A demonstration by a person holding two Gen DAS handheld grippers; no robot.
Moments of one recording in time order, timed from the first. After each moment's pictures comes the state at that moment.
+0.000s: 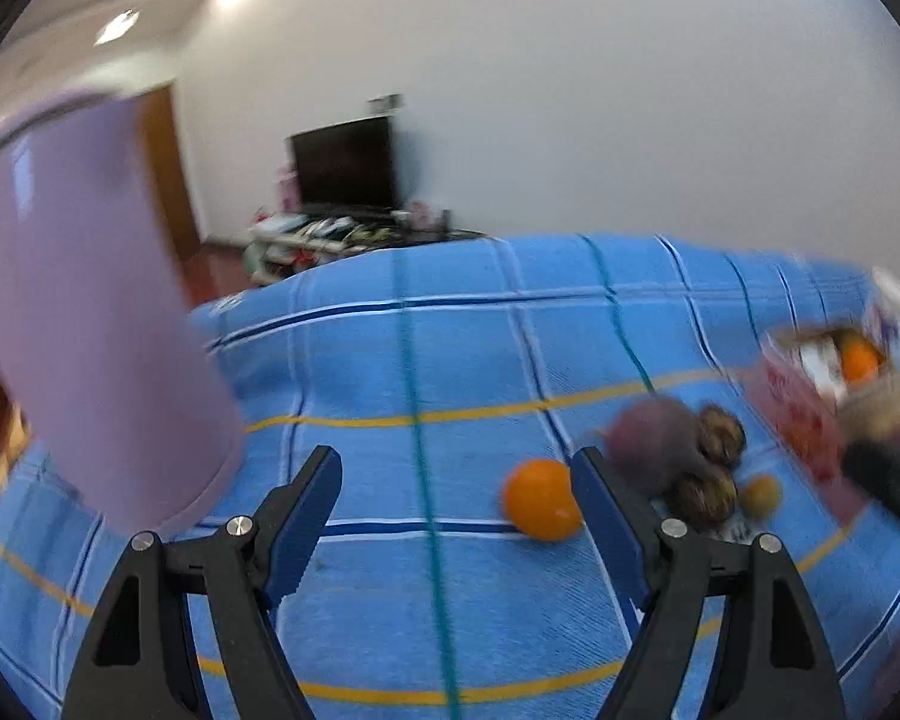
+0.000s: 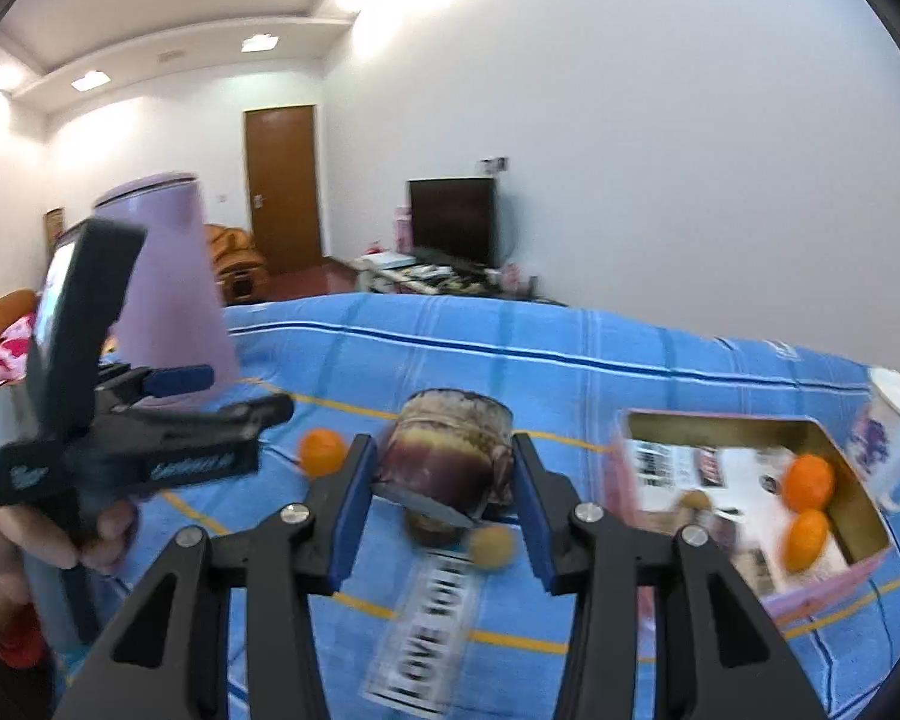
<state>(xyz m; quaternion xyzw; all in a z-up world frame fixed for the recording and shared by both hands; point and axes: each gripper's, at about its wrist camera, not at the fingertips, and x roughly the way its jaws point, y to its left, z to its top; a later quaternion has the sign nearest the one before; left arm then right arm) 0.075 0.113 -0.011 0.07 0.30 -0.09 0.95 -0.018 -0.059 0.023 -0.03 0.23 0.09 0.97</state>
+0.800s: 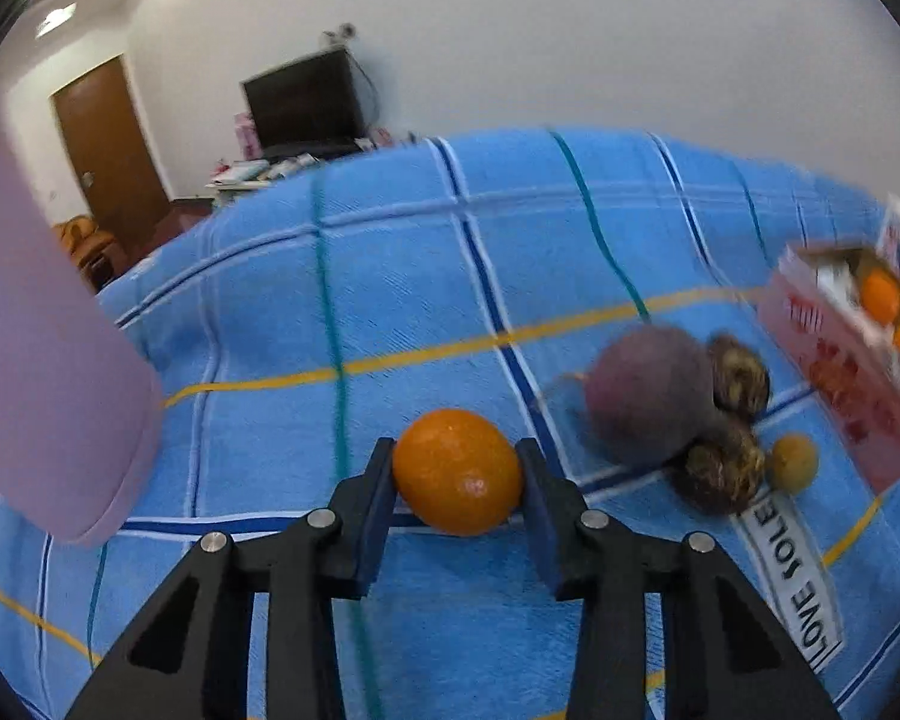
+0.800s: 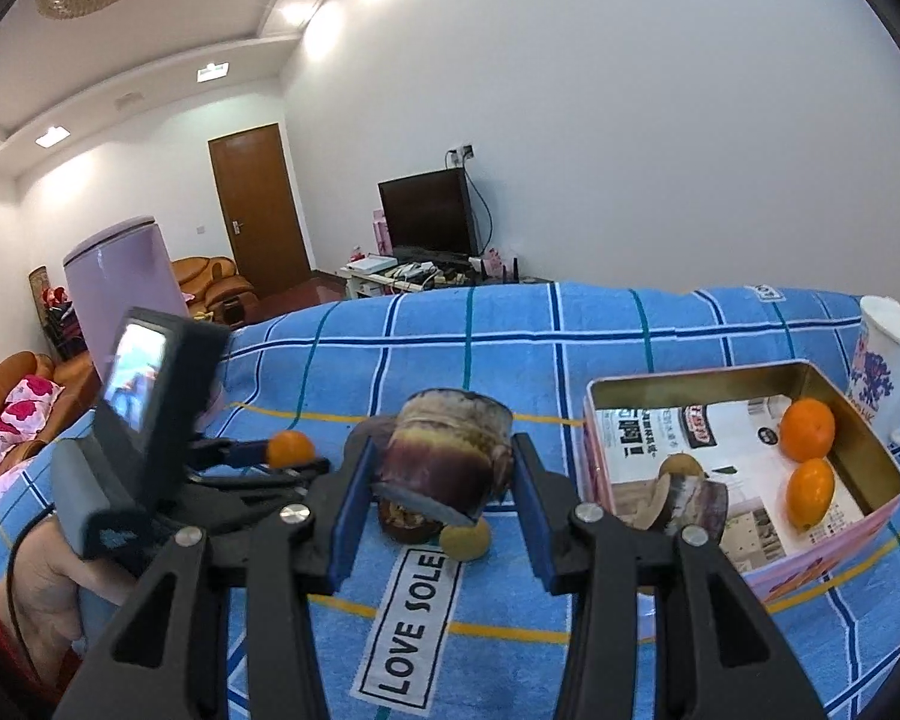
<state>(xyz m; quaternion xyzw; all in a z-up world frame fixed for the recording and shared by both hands) 0.109 0.092 -0.036 0.07 0.38 -0.10 0.92 -0.014 -0.076 0.025 0.03 0.24 0.08 0.97</state>
